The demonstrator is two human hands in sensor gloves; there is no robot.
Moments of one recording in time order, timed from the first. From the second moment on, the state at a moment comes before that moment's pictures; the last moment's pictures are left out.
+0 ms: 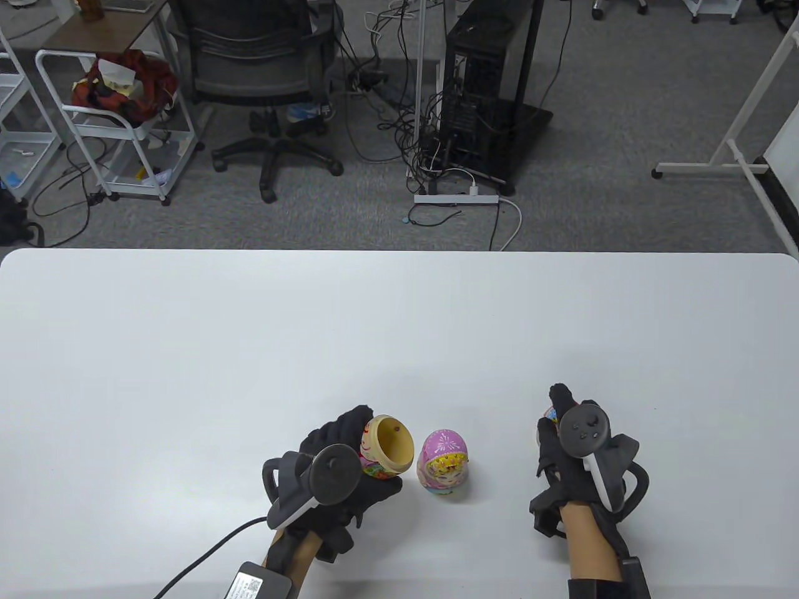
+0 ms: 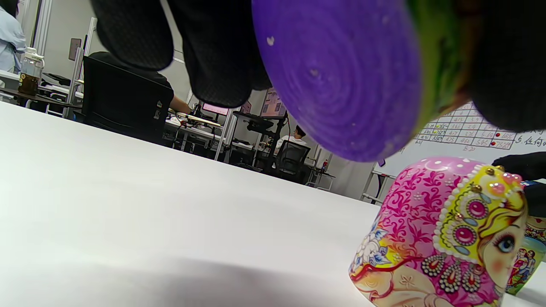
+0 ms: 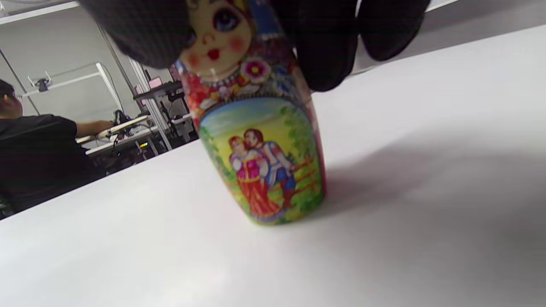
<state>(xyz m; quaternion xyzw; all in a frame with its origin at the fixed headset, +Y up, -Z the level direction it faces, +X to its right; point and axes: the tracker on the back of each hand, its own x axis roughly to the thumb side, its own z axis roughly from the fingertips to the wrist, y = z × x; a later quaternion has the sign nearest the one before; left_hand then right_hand) -0.133 -0.715 -0.277 0.05 -0.14 0.15 0.98 0.228 -0.726 -0.302 -0.23 -0.06 0.95 0.18</state>
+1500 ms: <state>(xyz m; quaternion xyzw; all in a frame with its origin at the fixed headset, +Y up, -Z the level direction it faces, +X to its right) -0.123 -0.710 -0.270 0.07 -0.18 0.18 0.96 0.106 -0.685 -0.266 0.23 -0.08 0.86 0.46</state>
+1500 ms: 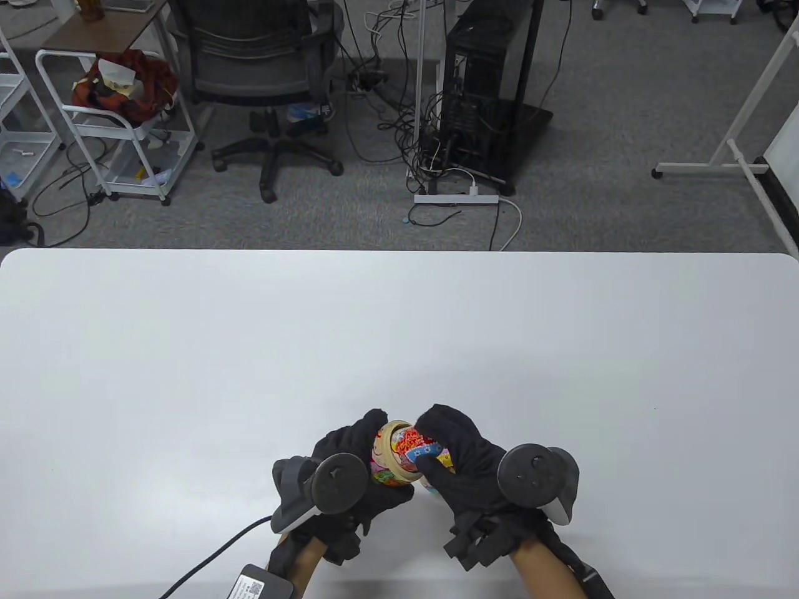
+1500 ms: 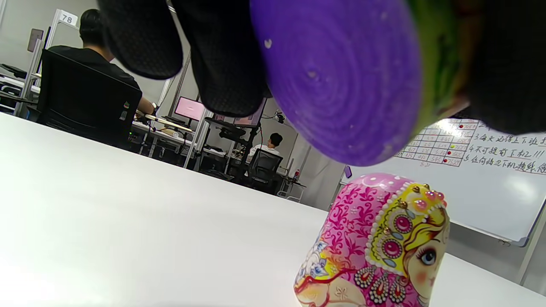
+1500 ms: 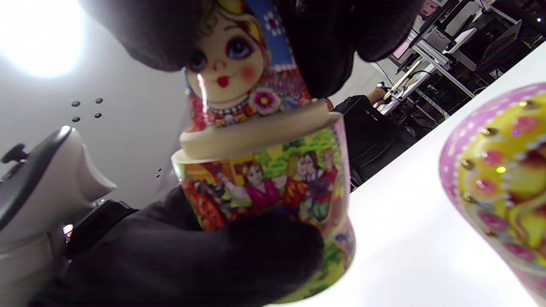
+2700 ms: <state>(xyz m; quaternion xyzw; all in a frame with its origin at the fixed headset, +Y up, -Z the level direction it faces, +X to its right) -0.142 -0.715 -0.278 0.08 -0.13 0.23 0.96 0.106 -0.743 -0.291 0.06 -0.01 0.97 0.23</state>
